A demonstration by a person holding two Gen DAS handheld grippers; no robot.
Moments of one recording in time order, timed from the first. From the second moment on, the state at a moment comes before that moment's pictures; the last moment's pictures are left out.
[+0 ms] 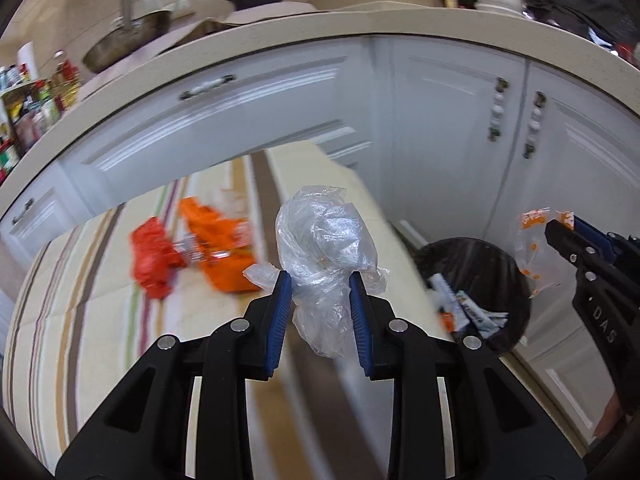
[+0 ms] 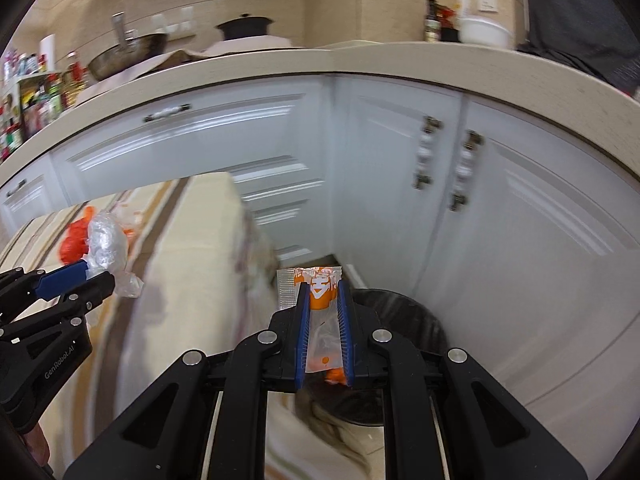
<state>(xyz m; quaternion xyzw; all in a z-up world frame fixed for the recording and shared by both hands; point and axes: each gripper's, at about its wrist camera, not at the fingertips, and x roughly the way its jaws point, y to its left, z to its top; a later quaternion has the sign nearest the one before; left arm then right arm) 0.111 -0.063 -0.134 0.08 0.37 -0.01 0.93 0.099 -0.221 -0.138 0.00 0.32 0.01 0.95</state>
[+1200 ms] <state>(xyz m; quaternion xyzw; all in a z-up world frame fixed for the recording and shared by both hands) 0.218 -0.211 -0.210 0.13 0.44 -0.06 0.89 0.161 -0.328 -0.209 0.05 0.36 -0.08 0.93</state>
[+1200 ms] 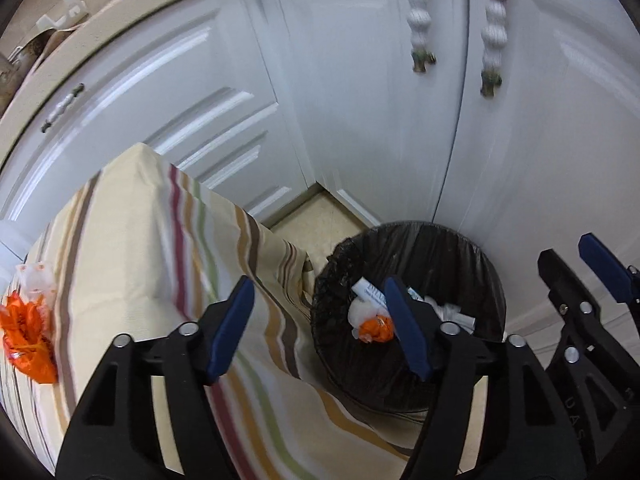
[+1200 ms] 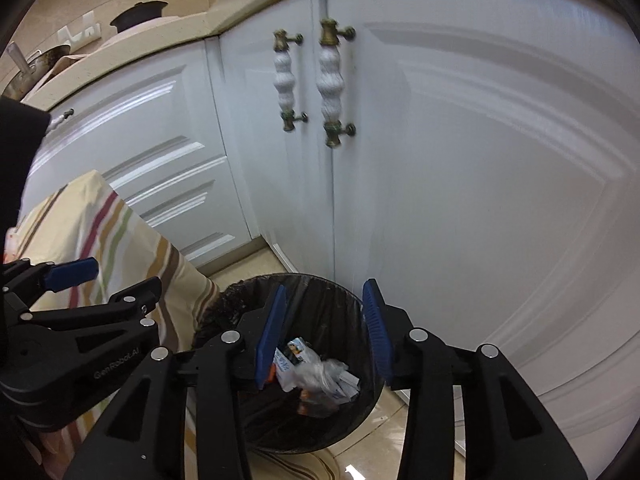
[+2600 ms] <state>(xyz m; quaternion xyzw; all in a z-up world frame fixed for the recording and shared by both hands) 0.118 0.158 -0.149 -0.02 0.40 0.21 0.89 0.150 -0.028 -0.136 -0.08 0.33 0.16 0.93</state>
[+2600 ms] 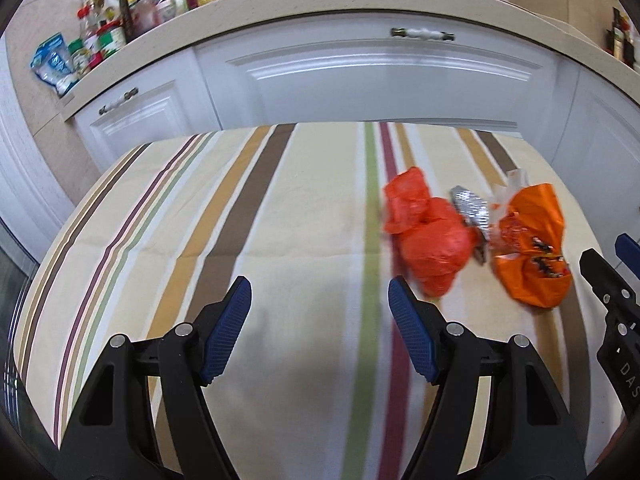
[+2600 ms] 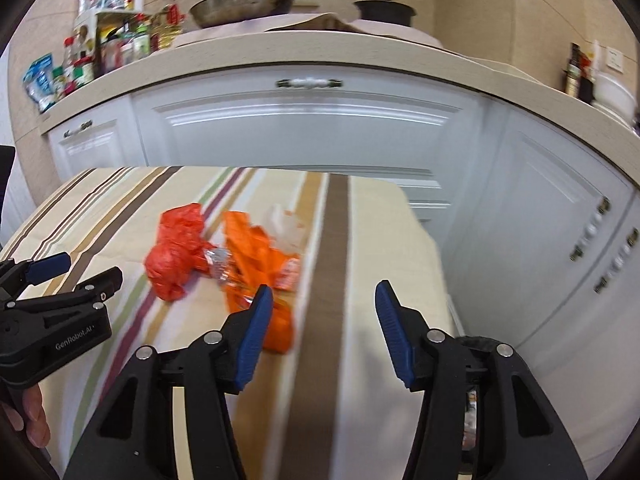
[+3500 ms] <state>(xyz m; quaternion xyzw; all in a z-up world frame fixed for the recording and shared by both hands) 0.122 0.186 -0.163 -0.05 0.41 0.21 0.89 0.164 0.003 -0.134 -0.10 0.34 0.16 0.92</state>
